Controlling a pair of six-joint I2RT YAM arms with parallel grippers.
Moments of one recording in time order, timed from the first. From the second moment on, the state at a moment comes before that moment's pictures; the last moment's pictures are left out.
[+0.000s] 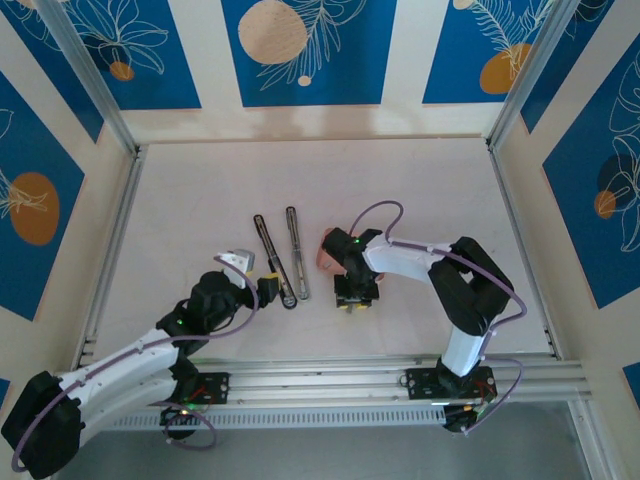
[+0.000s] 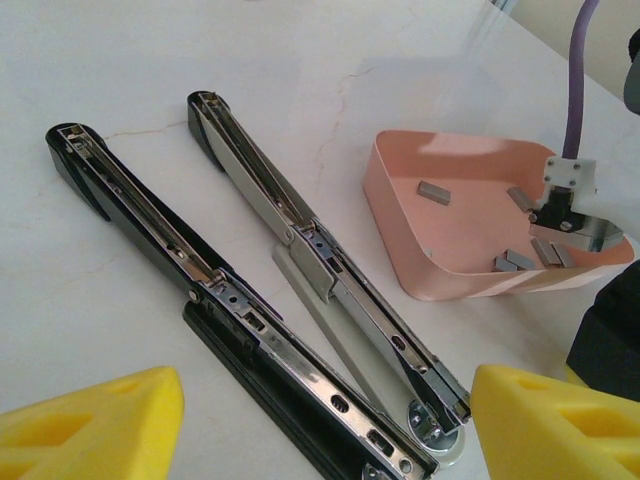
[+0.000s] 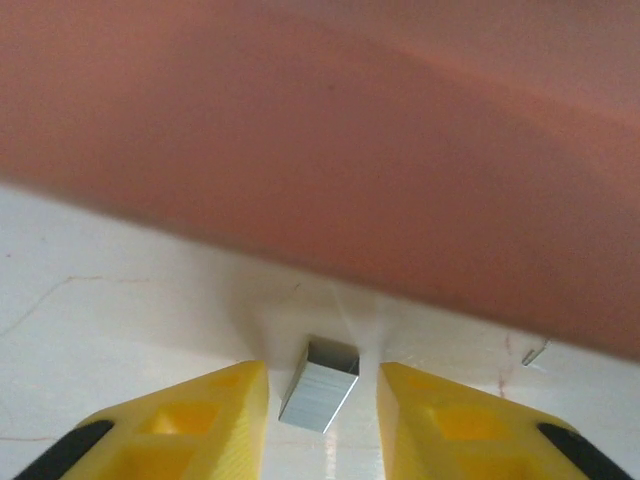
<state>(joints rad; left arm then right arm) -0.69 0.79 0.24 0.17 -0.08 -0.34 0.77 1.76 1.06 -0.89 -0.14 0.74</state>
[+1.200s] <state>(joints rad) -0.69 0.79 0.23 0.17 -0.09 -0.37 0.82 1.72 1.08 -0.89 -0.04 0.76</state>
